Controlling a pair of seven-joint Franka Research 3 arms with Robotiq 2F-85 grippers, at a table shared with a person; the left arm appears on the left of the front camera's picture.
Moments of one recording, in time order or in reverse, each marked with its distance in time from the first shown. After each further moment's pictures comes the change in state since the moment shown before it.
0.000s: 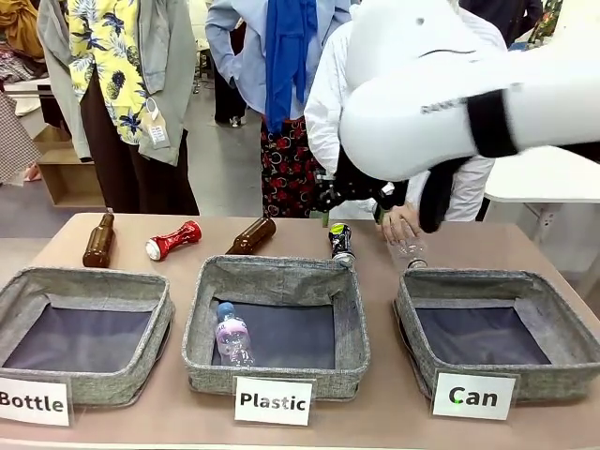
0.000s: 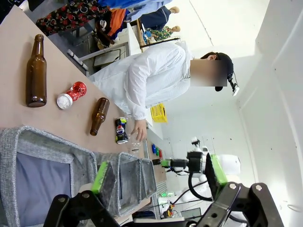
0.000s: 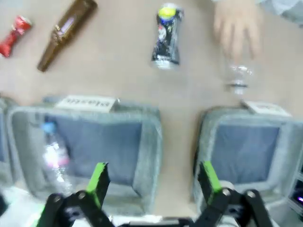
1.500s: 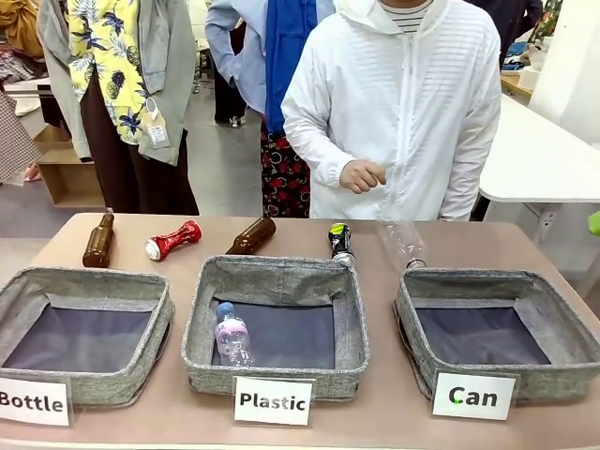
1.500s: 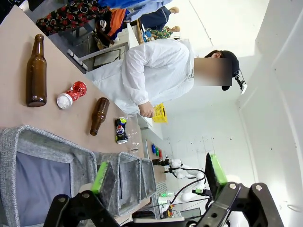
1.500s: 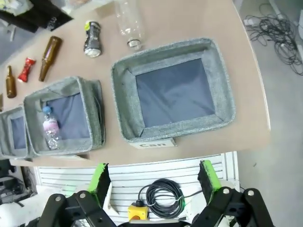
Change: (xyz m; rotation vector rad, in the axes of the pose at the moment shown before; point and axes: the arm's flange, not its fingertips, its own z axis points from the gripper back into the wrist) left arm 0.000 0.000 0.001 -0.001 -0.001 0.001; right arm -0.182 -0.263 0.137 0.201 -0.156 -0.316
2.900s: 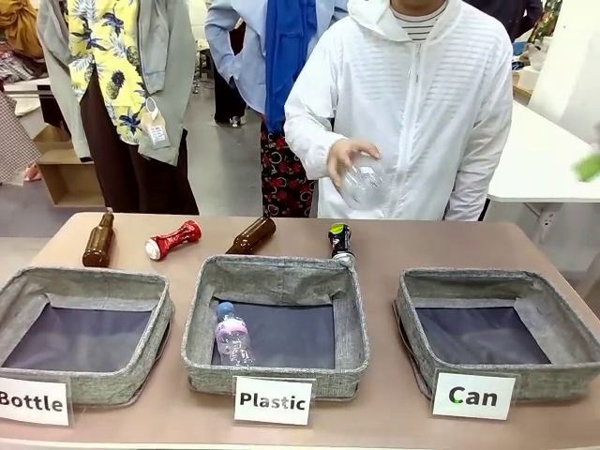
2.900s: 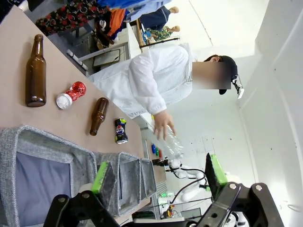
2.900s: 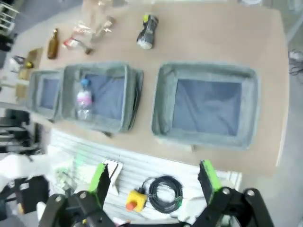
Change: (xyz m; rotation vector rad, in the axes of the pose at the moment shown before) left arm 0.000 -0.001 0.000 -0.001 0.000 -0.001; right arm 0.024 -0.013 0.047 0.229 0.035 0.245
